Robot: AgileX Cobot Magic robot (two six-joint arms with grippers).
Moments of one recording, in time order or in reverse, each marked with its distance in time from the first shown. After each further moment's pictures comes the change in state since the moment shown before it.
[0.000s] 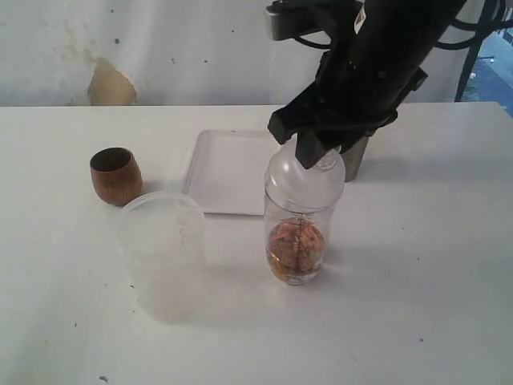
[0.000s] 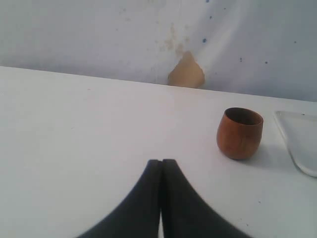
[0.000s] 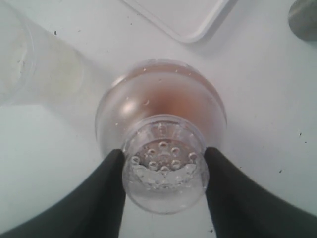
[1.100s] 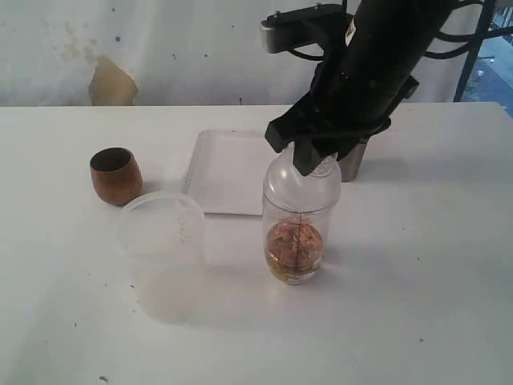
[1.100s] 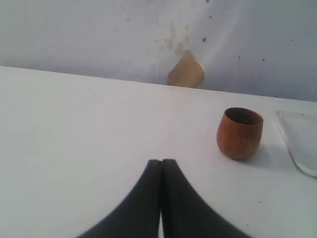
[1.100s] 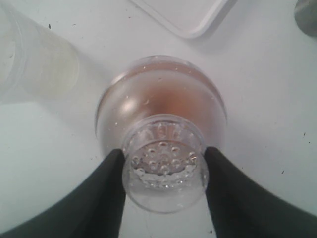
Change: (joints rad) left arm 0.000 0.000 0.000 0.000 0.000 0.000; right arm 0.000 0.034 0.000 -0.002 -0.003 -0.018
